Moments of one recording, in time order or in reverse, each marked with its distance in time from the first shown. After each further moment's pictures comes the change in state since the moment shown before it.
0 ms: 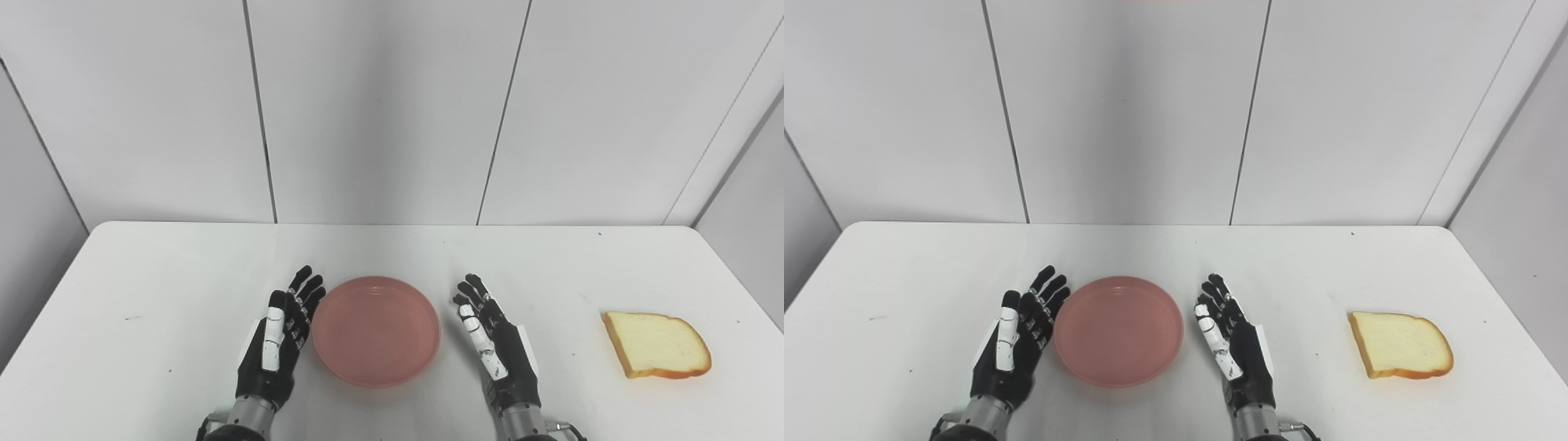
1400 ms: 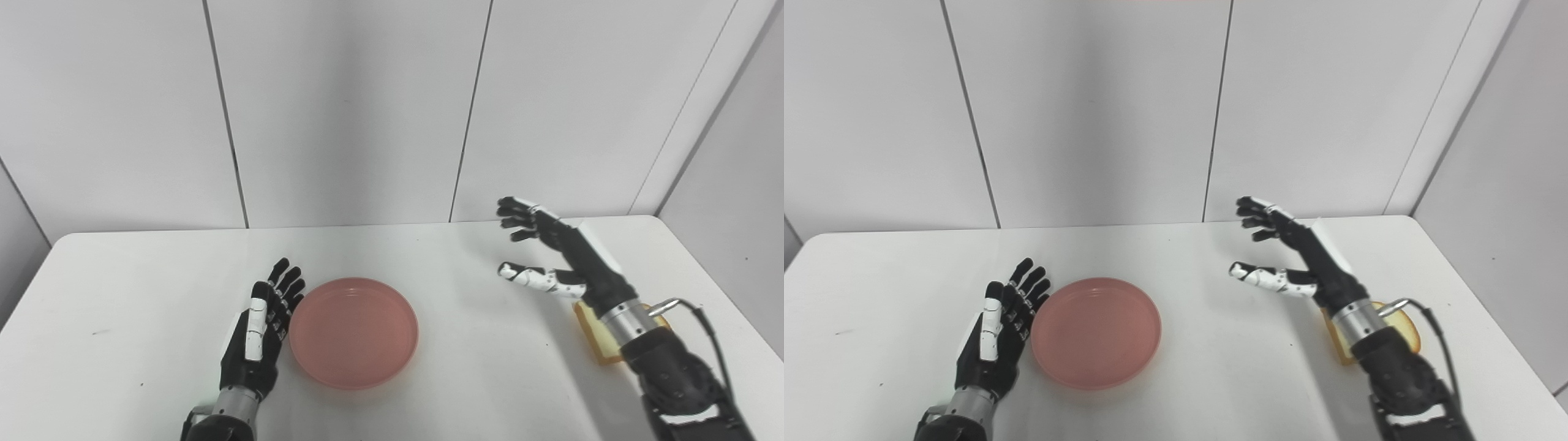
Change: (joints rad) left arm -0.082 -0.010 0.021 0.113 0.000 -0.033 -0.005; right arm -0.132 -0.575 -0.054 -0.184 -0.090 0.073 0.253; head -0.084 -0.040
